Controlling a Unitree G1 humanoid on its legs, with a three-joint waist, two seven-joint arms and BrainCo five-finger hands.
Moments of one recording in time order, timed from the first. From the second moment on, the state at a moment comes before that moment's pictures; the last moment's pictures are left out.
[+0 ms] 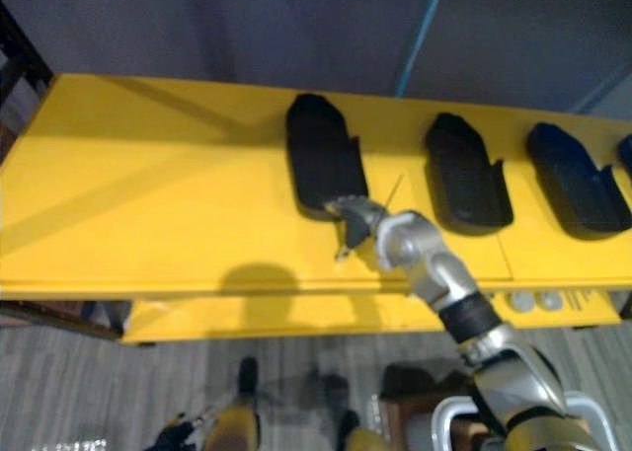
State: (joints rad) left arm 0.11 0.18 0.07 0.96 -0.28 0.02 0.14; right arm -0.69 -0.48 0.45 0.23 -0.68 -0.02 0.46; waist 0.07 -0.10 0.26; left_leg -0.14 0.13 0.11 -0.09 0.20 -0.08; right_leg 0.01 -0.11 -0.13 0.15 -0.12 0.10
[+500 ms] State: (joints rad) left arm 0.10 0.19 0.08 0.96 -0.28 0.02 0.14; right arm -0.69 -0.47 0.50 0.14 -0.56 -0.04 0.49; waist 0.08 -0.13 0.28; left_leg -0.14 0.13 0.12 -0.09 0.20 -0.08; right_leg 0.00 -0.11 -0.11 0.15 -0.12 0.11
